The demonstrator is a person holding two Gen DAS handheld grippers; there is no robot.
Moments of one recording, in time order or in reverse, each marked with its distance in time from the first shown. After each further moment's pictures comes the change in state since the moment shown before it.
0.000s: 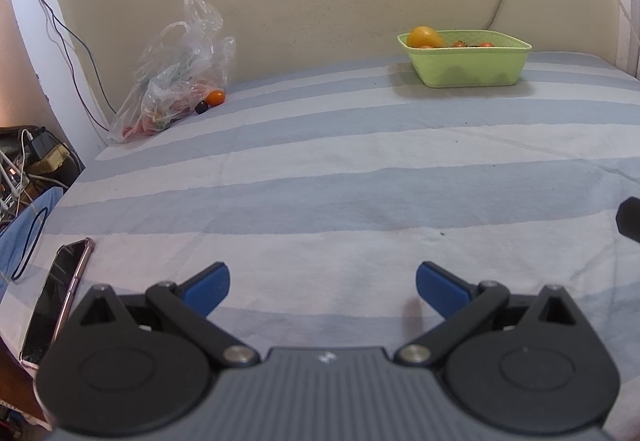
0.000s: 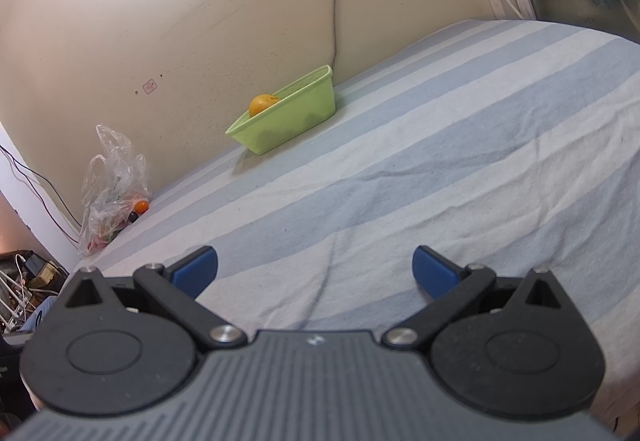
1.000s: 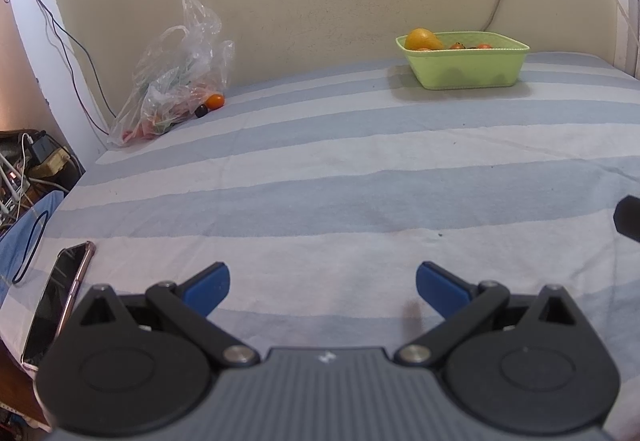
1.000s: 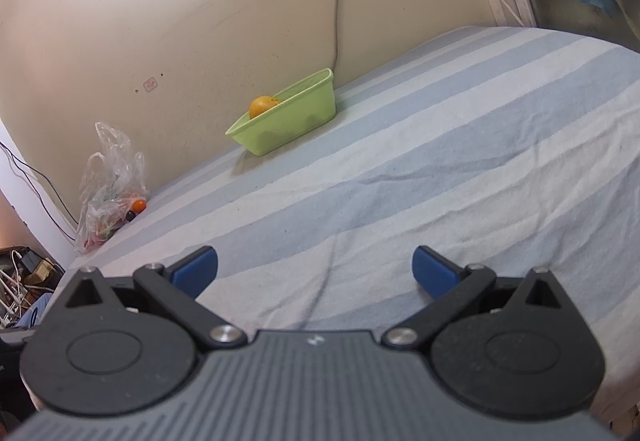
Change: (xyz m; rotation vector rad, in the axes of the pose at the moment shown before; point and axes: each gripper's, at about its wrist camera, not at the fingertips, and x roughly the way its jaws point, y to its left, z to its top) left arm -0.002 -0.002 0.000 0.008 -0.012 0.006; right arm -0.001 0.003 -0.002 -0.018 -0.012 -0.009
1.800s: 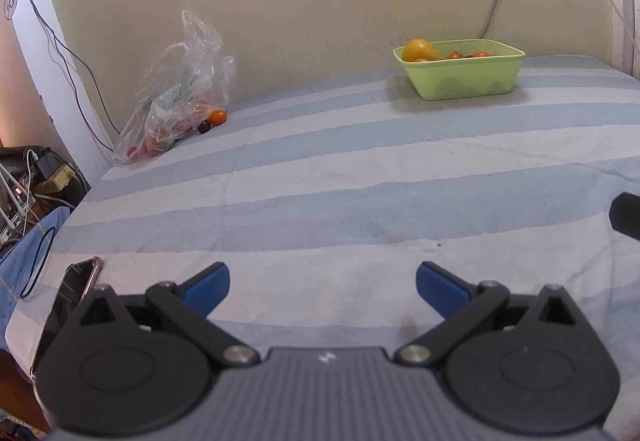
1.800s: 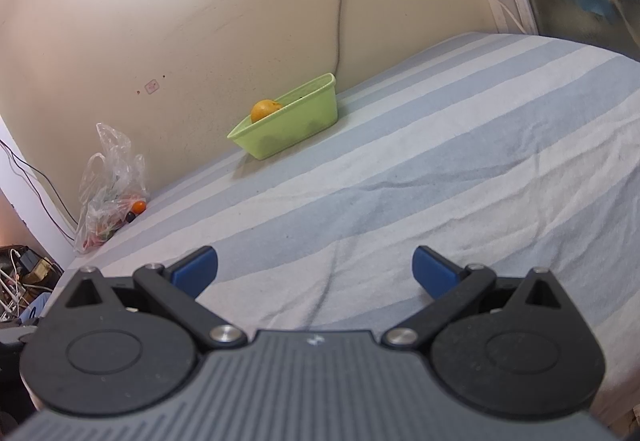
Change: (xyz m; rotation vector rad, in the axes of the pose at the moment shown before) left arm -0.007 -0.003 0.001 0.027 -0.037 0.015; right arm -0.002 0.002 -0.001 -0.008 -0.008 -0.004
